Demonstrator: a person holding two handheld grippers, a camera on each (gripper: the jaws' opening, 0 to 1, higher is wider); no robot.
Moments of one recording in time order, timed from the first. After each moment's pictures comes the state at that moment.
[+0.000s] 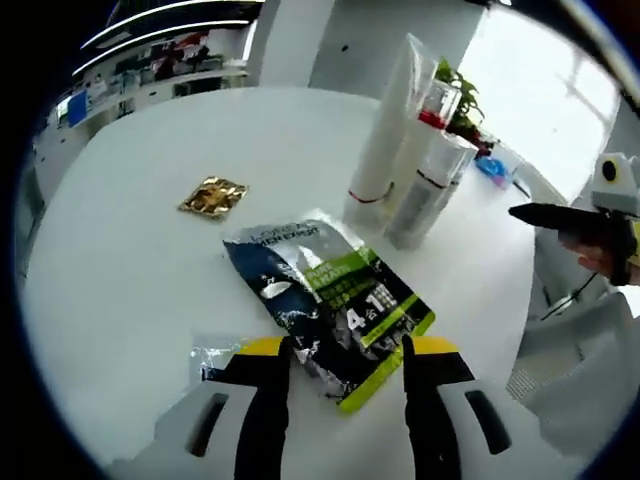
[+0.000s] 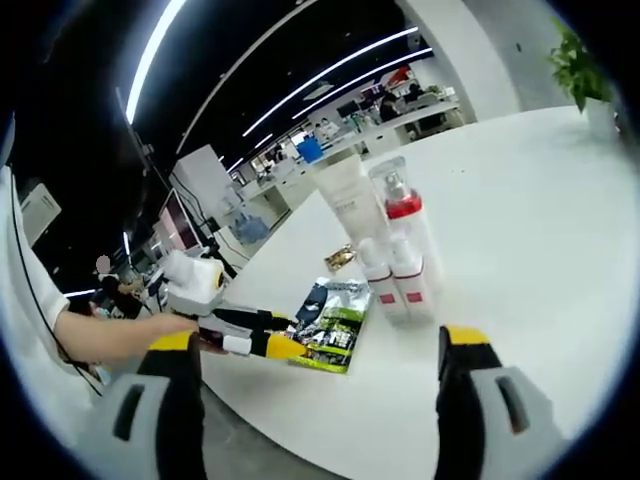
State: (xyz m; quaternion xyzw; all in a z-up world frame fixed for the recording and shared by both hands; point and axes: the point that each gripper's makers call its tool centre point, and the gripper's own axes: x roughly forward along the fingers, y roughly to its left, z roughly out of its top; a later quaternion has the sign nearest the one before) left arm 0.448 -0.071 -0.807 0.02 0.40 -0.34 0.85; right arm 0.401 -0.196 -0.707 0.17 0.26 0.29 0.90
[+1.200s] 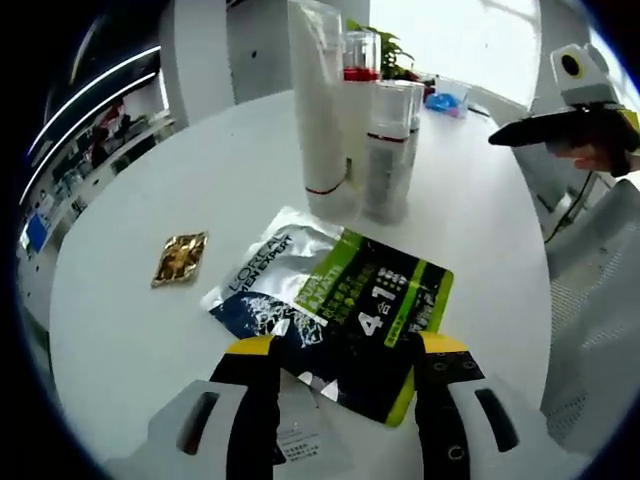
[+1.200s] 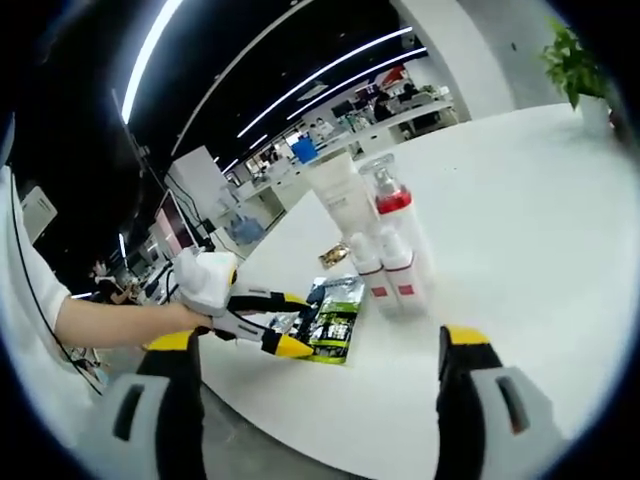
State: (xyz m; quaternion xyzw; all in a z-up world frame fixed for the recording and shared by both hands) left arm 0.466 -0.082 -0.822 0.18 0.35 -0.44 0.81; right arm 0.395 -0.203 -0.711 0.18 0.26 0.28 0.91
